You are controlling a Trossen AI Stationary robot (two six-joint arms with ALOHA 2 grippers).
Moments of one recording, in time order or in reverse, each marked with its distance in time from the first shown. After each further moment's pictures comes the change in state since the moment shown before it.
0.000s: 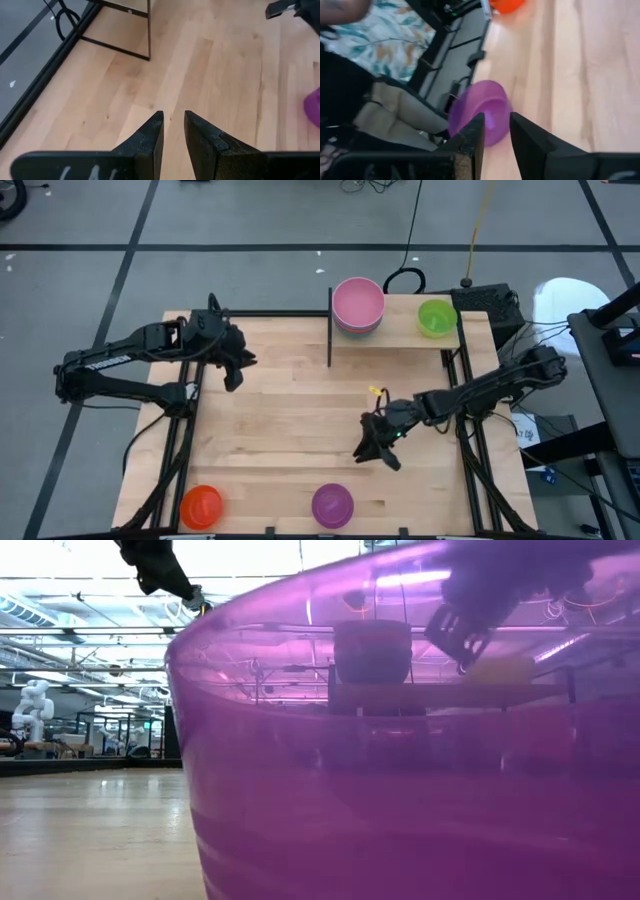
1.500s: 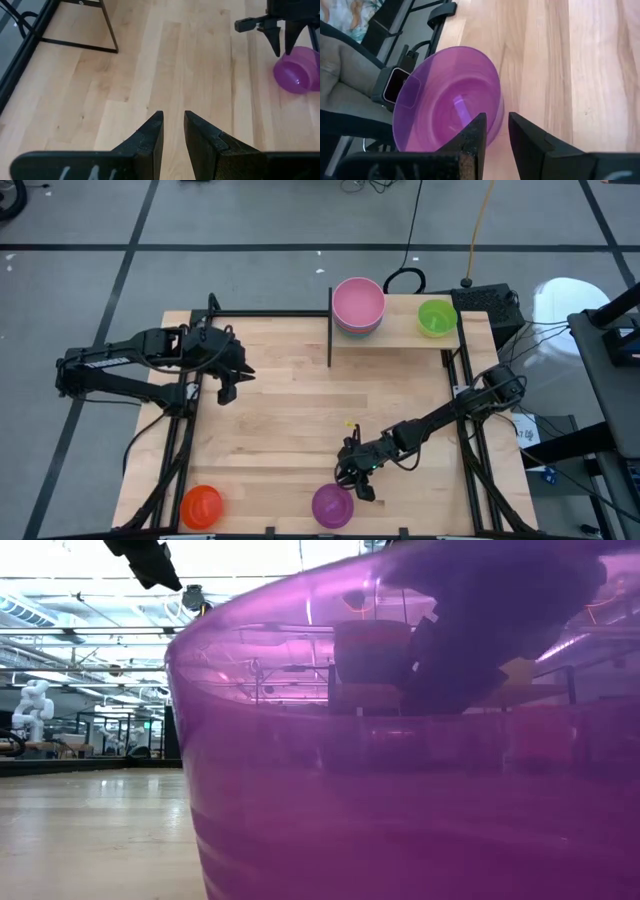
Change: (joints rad) left arm -0.116 0.000 0.000 -0.045 0.044 0.046; right arm 0.163 0.412 0.267 -0.080 0.217 -0.044
